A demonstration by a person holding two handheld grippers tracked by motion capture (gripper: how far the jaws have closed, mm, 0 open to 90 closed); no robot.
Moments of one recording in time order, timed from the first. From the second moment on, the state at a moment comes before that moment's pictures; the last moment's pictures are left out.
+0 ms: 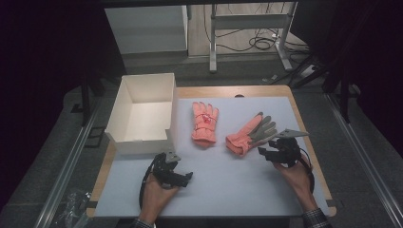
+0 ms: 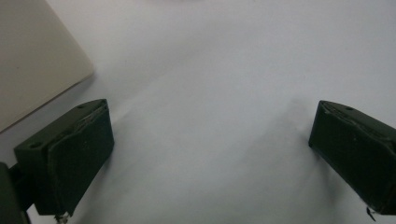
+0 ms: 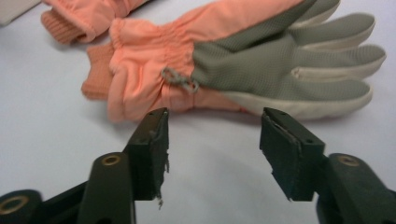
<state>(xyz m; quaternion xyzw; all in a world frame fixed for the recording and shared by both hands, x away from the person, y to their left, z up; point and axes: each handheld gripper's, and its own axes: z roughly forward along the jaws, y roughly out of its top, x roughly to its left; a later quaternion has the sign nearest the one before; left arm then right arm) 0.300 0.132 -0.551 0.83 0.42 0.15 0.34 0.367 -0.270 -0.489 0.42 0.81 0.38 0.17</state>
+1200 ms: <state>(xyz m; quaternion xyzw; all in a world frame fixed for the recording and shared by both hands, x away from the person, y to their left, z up) 0.300 0.132 -0.551 0.83 0.42 0.15 0.34 0.438 -0.226 -0.502 0.46 0.82 0.26 0.22</state>
